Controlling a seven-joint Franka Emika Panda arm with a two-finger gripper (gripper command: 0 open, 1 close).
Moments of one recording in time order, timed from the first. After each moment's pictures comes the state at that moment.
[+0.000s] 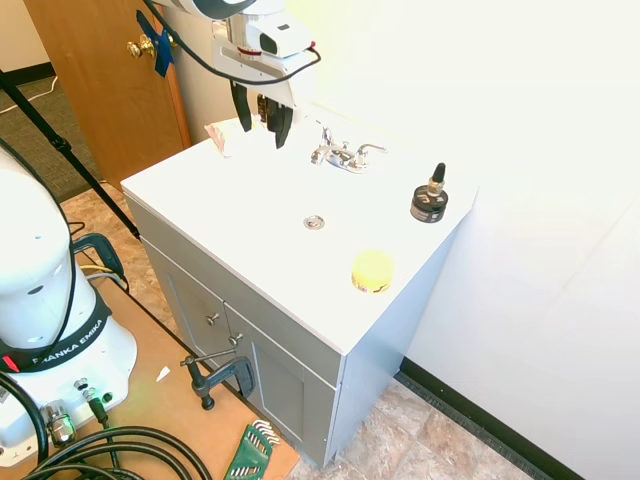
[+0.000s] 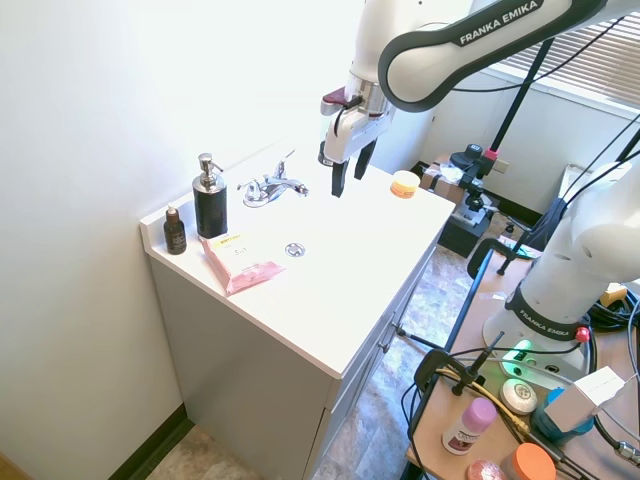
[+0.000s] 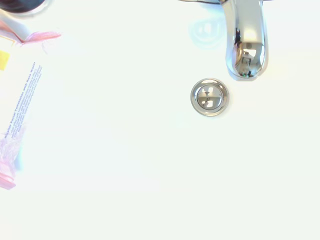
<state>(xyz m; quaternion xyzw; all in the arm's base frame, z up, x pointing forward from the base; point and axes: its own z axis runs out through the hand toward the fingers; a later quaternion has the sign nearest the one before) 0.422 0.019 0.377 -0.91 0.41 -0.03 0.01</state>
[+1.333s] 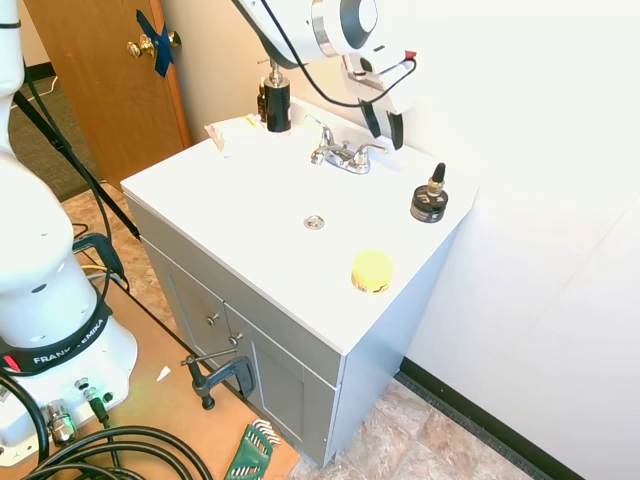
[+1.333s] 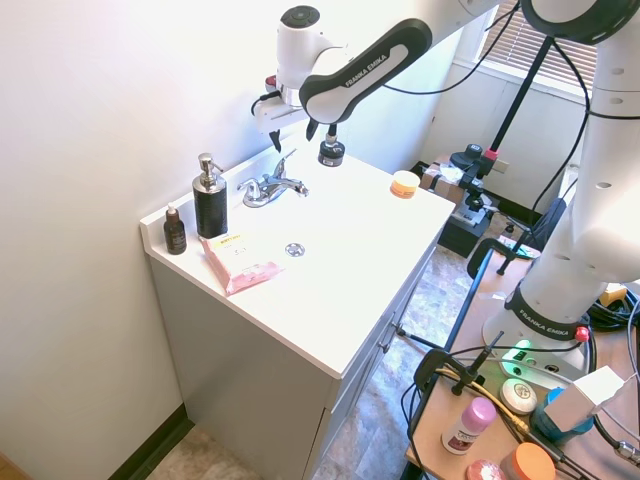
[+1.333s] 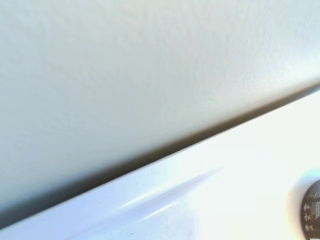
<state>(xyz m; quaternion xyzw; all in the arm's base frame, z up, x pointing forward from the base) 0.626 -0.075 0.309 -0.79 0.58 -0.19 -0.09</state>
